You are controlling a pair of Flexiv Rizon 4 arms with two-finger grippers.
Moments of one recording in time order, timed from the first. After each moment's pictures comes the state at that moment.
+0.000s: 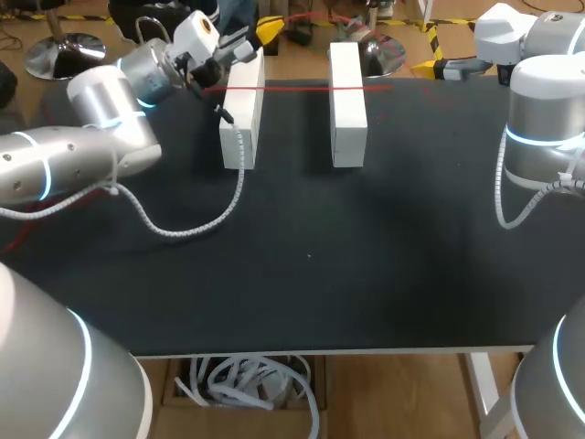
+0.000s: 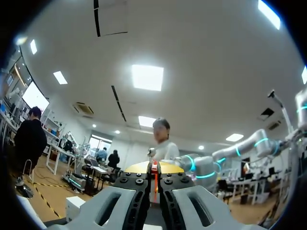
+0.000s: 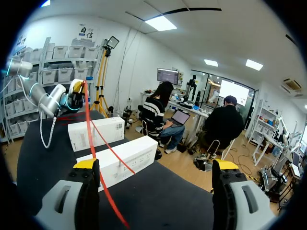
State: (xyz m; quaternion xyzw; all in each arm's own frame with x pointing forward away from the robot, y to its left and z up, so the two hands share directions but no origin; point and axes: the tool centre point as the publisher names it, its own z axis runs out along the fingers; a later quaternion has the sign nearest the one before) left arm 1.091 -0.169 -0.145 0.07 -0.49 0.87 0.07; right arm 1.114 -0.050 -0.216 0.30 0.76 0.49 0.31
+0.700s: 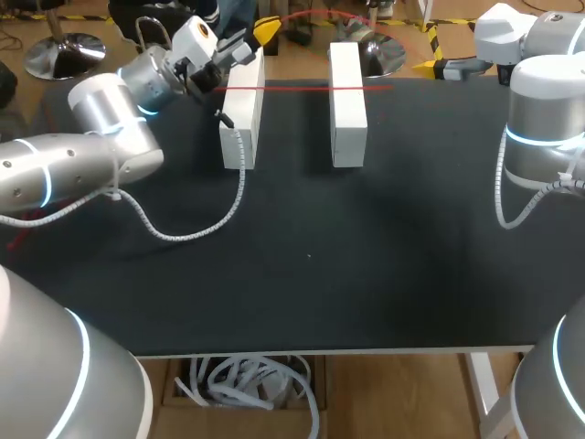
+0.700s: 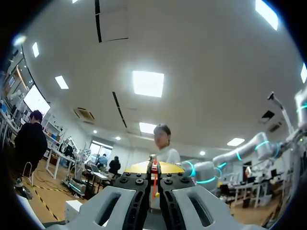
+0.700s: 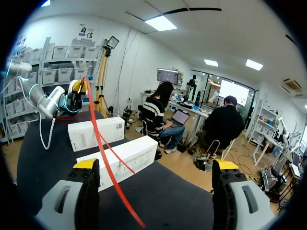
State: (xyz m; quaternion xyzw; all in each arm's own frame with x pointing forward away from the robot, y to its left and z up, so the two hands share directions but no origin) left arm 1.087 -0.164 -0.137 0.07 -0.46 0.88 0.06; right arm 1.114 -0.050 -0.216 0.30 0.76 0.49 0.31
